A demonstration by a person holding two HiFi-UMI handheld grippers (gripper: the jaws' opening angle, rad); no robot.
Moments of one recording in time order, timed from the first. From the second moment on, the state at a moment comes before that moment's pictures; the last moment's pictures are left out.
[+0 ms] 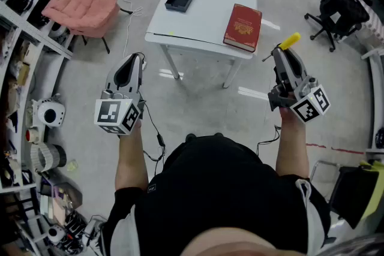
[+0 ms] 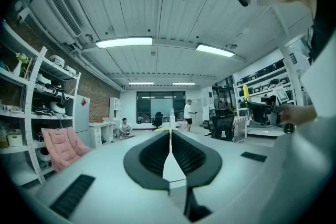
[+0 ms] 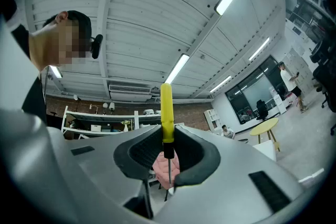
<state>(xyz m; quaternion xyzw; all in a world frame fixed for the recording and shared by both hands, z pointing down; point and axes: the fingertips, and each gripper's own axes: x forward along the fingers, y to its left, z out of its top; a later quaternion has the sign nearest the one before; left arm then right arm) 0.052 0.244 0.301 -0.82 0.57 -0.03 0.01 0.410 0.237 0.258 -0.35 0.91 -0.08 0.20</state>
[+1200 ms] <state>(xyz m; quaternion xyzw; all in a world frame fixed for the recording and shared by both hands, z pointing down) -0.045 0.244 0.317 -0.82 0.57 -0.01 0.00 0.303 0.219 0.259 -0.33 0.92 -0.09 0.19</state>
